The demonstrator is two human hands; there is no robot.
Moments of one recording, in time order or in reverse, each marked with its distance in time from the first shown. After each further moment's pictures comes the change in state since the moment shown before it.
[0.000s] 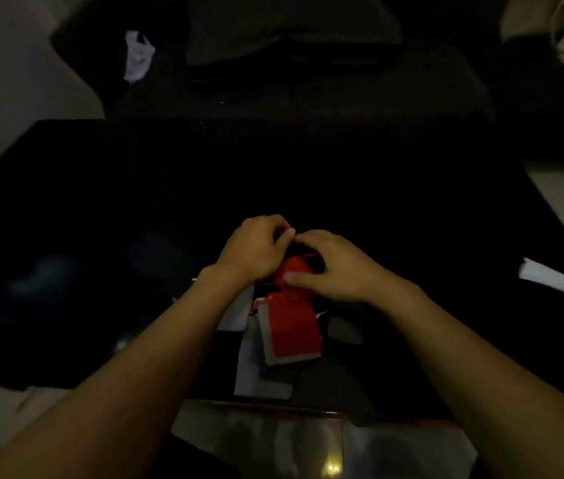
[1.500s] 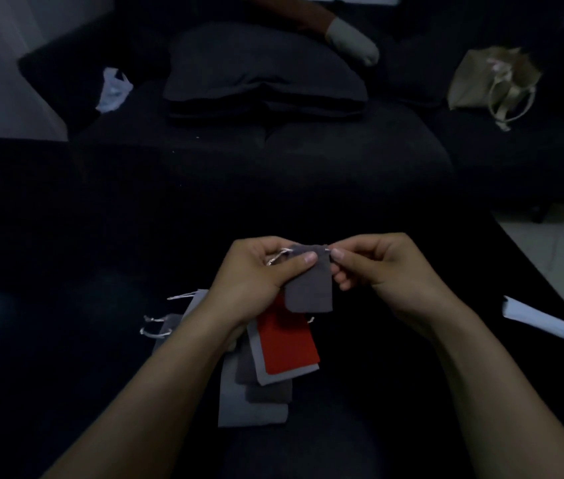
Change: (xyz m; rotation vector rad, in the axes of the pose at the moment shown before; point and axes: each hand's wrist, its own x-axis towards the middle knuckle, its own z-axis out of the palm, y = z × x) left_hand -0.012 0.035 0.017 -0.915 -0.002 -0.107; right_hand -0.032 0.017 -0.054 0.755 0.317 -0.009
